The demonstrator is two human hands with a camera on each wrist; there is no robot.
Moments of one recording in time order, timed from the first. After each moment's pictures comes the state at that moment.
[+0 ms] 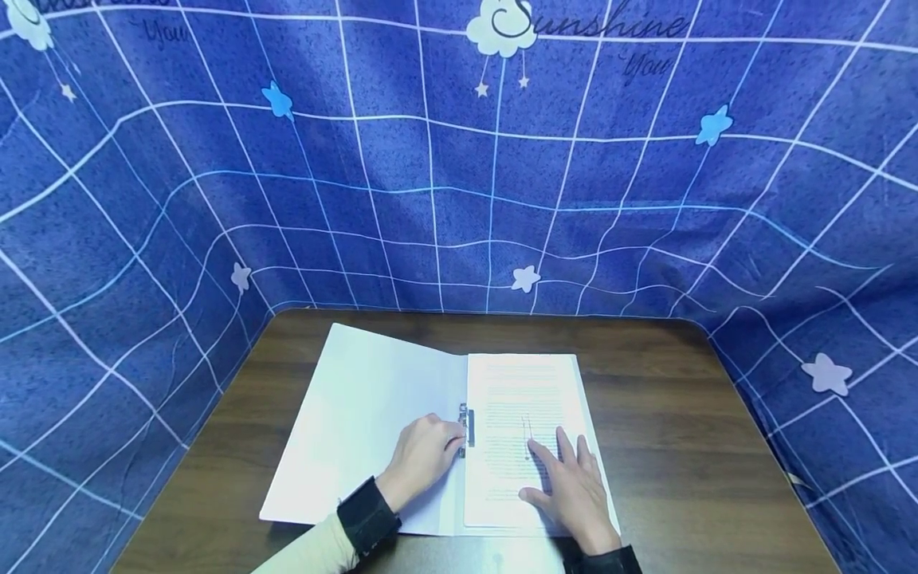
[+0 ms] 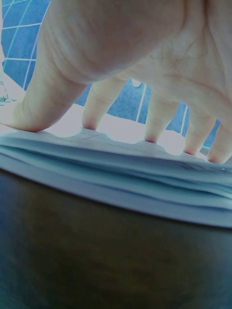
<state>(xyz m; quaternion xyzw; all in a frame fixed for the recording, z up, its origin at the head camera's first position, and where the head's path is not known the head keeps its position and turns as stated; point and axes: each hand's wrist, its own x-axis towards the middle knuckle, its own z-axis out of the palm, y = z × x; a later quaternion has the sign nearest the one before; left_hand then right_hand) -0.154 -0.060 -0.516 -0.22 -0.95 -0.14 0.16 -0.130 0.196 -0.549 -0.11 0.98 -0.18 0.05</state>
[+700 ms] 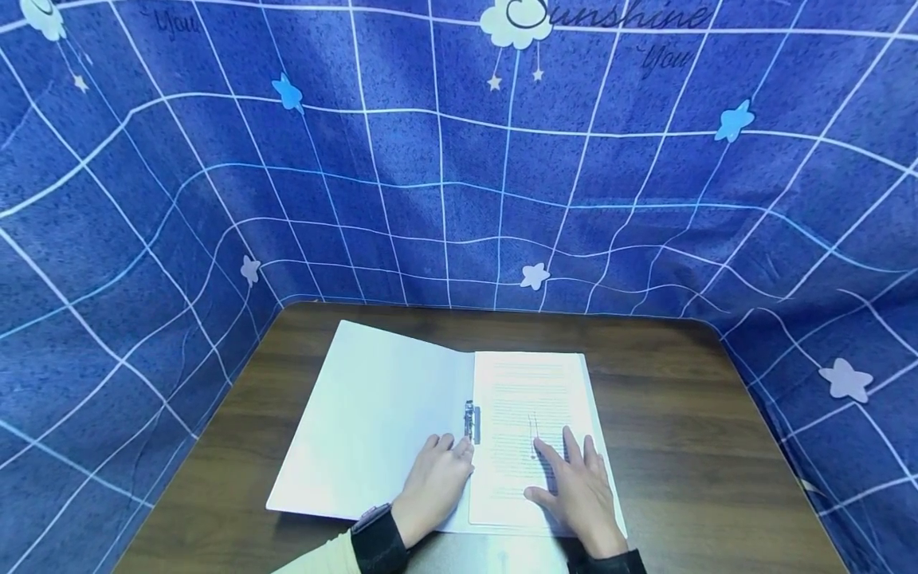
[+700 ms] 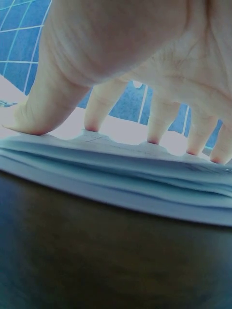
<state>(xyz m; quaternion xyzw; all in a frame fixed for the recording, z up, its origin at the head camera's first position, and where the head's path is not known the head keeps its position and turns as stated) -0.120 -0.046 -0.539 -0.25 -0.95 0.07 0.16 -0.132 0.194 -0.548 -0.10 0.98 -0.17 0.07</state>
